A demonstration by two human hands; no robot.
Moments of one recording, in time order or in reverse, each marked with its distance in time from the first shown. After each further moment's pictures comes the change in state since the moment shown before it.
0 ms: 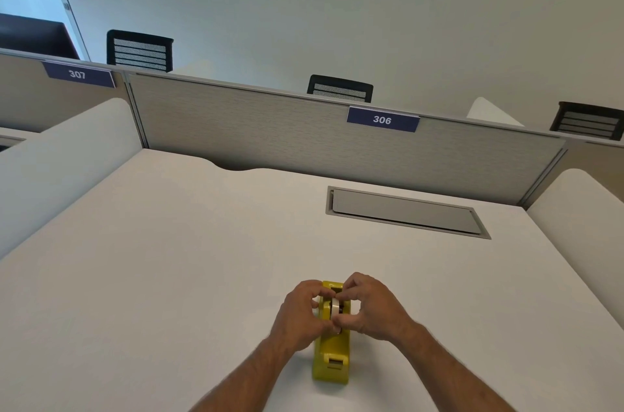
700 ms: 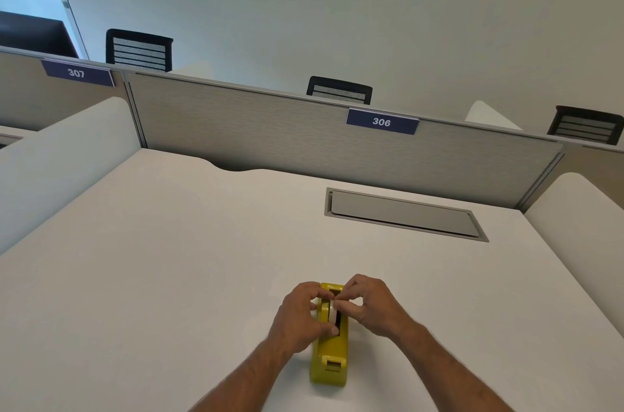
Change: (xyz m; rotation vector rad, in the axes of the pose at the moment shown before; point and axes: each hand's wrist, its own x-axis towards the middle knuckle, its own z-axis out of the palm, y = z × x) left_hand -0.001 0.002 0.000 0.006 0.006 -0.027; right_hand 0.004 0.004 -0.003 0.170 0.030 0.044
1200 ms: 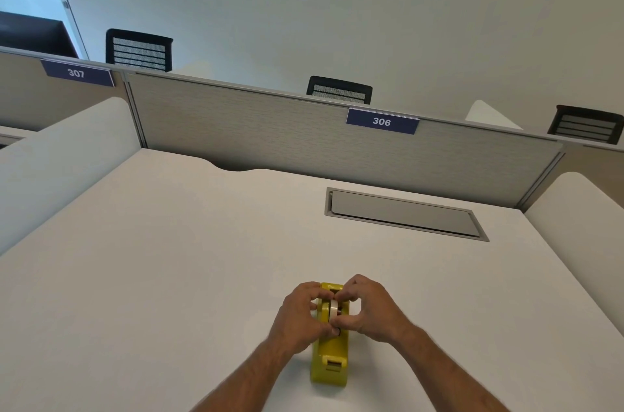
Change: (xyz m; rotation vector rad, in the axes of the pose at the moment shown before) left_hand 0.000 -0.002 0.002 0.013 -0.004 0.020; right_hand -0.005 -0.004 0.003 -0.046 -0.022 0.026
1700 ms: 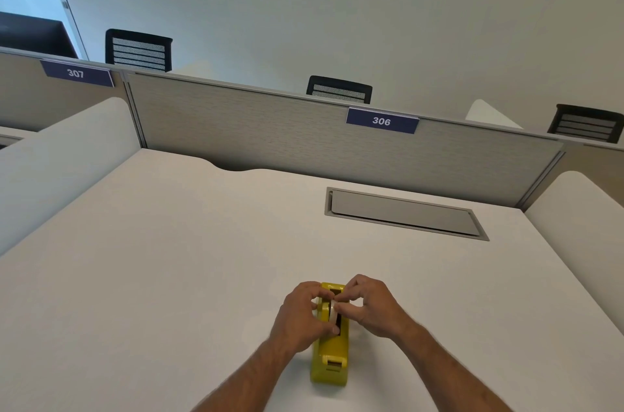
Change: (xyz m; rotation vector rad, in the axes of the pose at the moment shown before) left_hand 0.000 0.003 -0.001 -0.015 0.008 -0.013; right_hand 0.002 0.002 -0.003 0.115 0.016 0.022
